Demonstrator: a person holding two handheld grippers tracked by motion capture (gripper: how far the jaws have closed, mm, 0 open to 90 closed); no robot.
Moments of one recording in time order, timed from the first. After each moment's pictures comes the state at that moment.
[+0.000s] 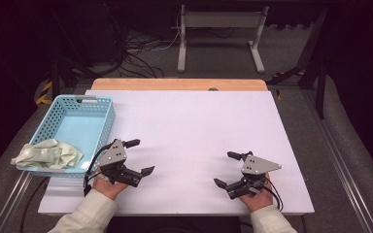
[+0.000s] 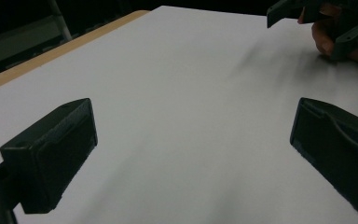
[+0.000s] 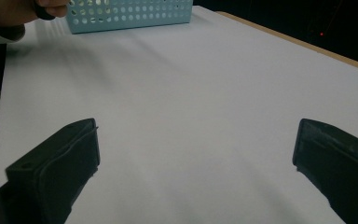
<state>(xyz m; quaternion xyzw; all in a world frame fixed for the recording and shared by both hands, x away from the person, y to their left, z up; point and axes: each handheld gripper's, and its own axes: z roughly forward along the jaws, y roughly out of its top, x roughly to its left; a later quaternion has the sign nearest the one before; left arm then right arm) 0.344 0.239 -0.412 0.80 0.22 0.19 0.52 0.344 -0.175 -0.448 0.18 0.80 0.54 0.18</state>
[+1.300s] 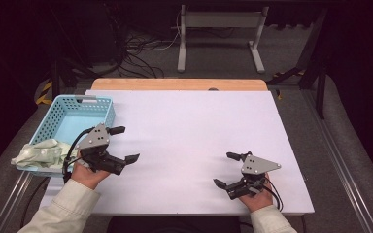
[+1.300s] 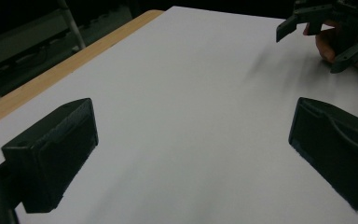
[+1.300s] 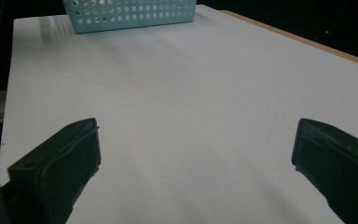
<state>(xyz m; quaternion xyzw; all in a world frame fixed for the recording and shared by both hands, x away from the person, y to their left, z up) 0.351 0.273 -0.356 0.82 0.22 0.19 0.50 0.345 -0.174 -0.448 0.18 0.80 0.54 0.17</state>
